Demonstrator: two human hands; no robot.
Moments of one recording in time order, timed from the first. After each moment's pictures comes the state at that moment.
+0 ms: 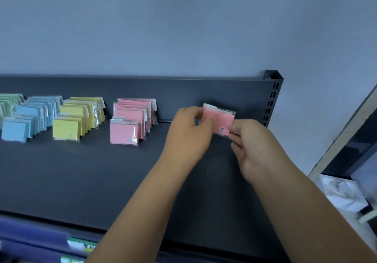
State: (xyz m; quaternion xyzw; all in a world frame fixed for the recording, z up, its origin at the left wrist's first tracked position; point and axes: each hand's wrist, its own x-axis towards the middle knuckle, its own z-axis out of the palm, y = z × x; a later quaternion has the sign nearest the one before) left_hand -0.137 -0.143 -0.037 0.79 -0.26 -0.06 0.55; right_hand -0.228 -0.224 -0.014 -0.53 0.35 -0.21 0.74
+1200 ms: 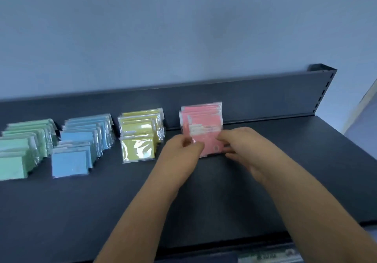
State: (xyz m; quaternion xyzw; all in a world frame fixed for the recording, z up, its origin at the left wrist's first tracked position) left_hand 0.020 0.077 -0.046 0.77 -0.23 -0.26 0.53; right_hand -0.070 -0.044 -0.038 -0.66 0.45 -0.14 0.58
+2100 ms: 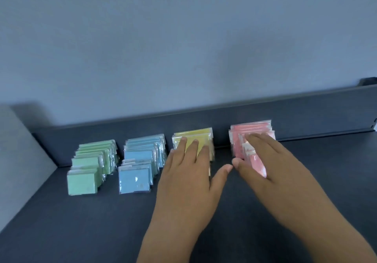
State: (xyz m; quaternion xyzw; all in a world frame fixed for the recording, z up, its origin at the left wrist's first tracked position) left_hand 0.080 0.179 -0.036 0.86 -0.47 0.11 0.15; right_hand -0.055 0.052 -0.031 -0.89 0.28 -0.30 0.19
